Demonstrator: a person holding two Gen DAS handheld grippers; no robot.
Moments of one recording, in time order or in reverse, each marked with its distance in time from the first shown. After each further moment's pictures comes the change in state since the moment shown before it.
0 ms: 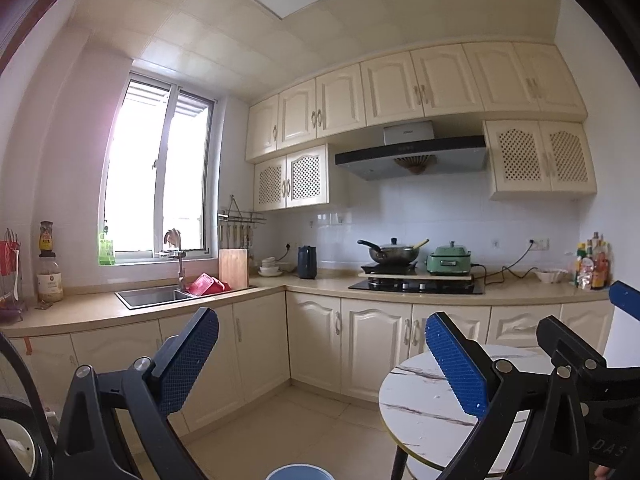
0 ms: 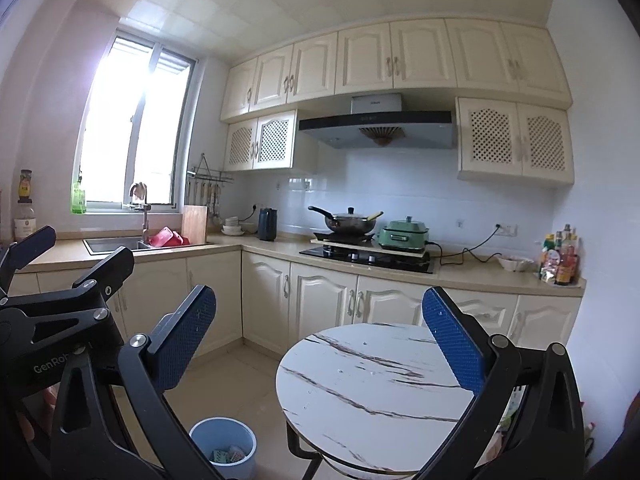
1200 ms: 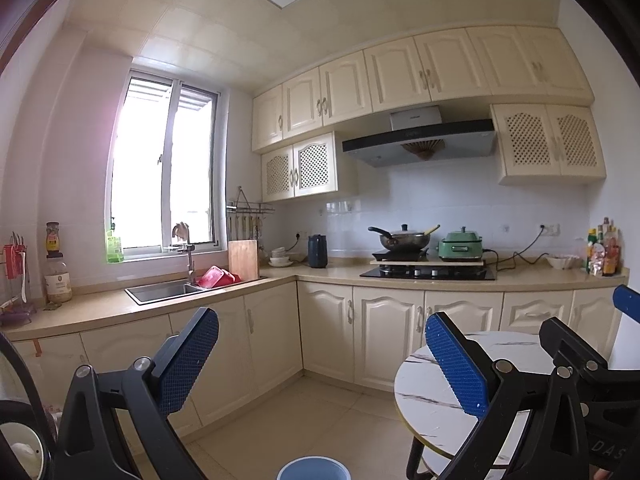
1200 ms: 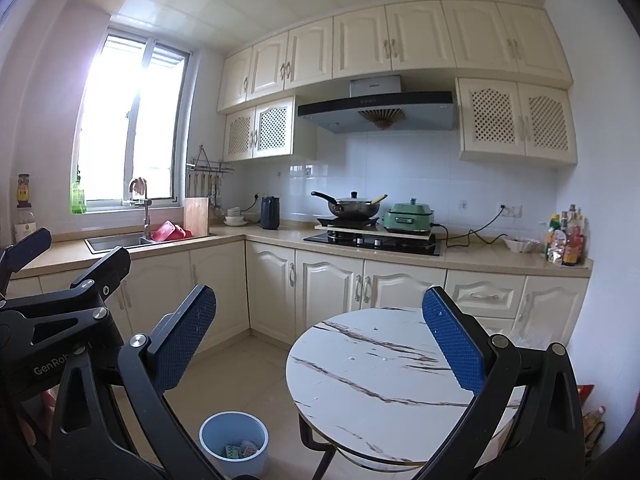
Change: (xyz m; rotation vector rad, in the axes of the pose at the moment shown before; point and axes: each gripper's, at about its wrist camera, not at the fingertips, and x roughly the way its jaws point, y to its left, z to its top) left arm 0.099 0.037 0.057 0.032 0.042 0.011; right arm 0.020 0.000 -0.012 0.044 0.045 0.014
